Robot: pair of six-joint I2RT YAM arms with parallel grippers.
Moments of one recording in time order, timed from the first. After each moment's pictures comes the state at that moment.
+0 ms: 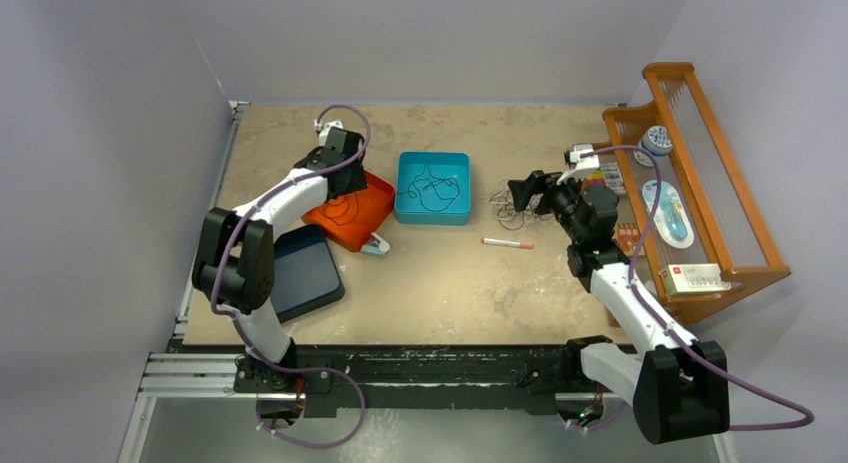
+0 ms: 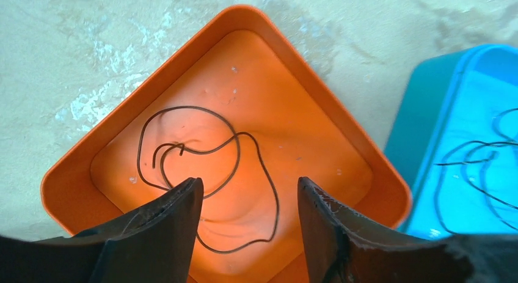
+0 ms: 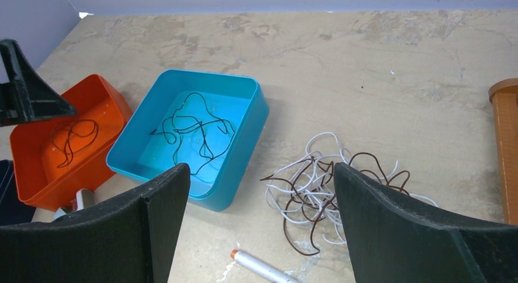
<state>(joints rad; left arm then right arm) -0.33 1.77 1.25 -0.38 -0.35 -0.52 0.13 1.05 0.56 0.37 -0.20 0.23</state>
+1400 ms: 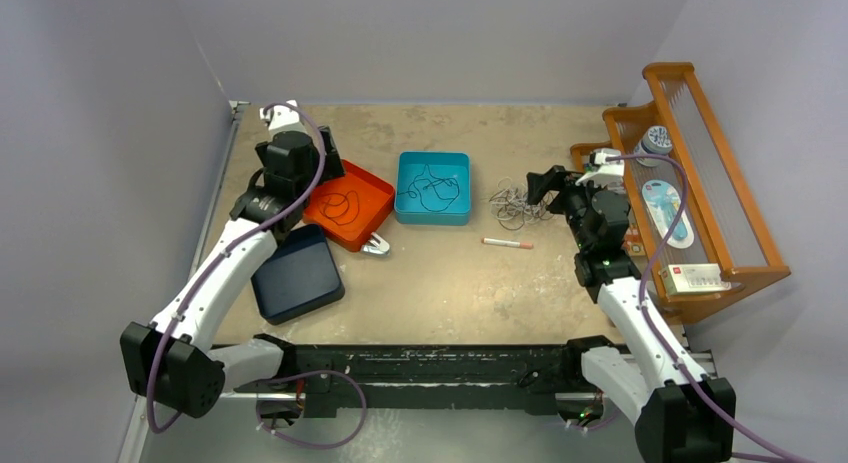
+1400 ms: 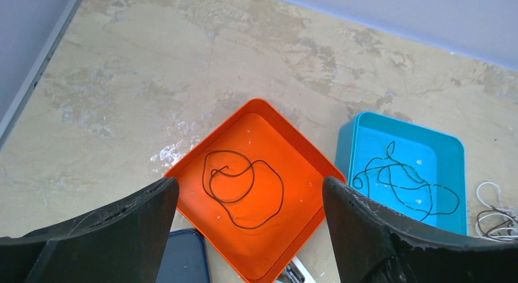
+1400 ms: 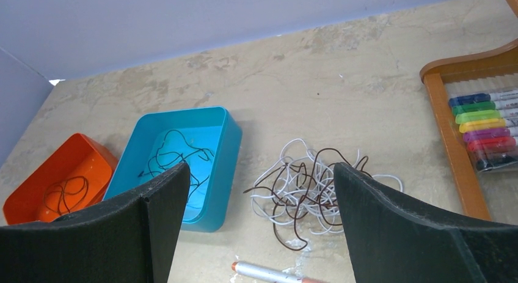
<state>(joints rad) -0.33 1.20 1.10 -0.34 -0.42 -0.38 0.13 0.91 0.57 0.25 0.01 0.34</state>
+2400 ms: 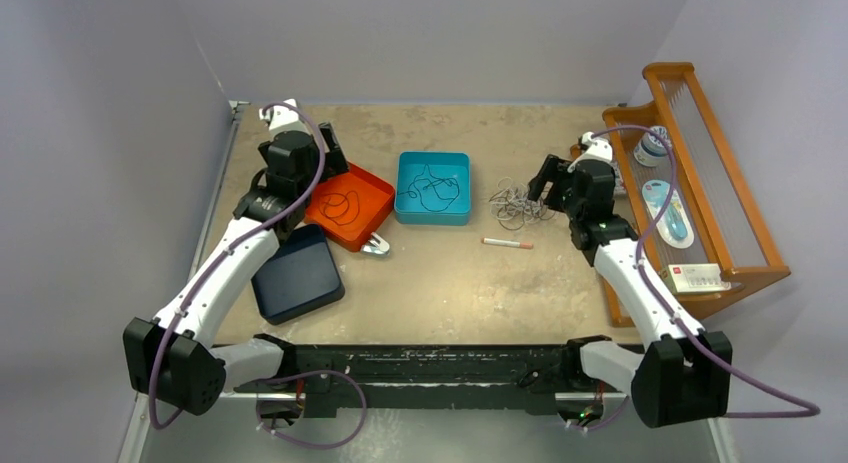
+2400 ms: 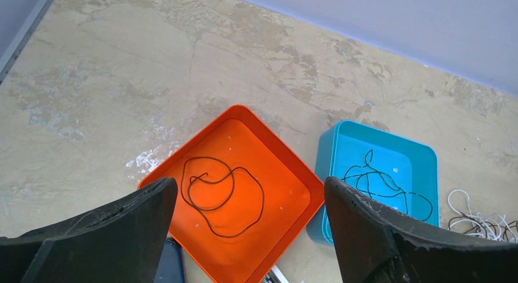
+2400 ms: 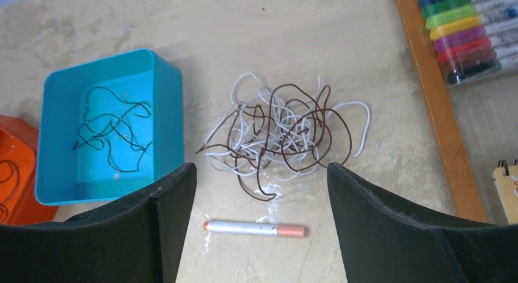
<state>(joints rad) -0.33 1.20 1.08 -0.27 -0.39 -0.43 0.13 1.11 0.79 -0.12 0.12 0.37</state>
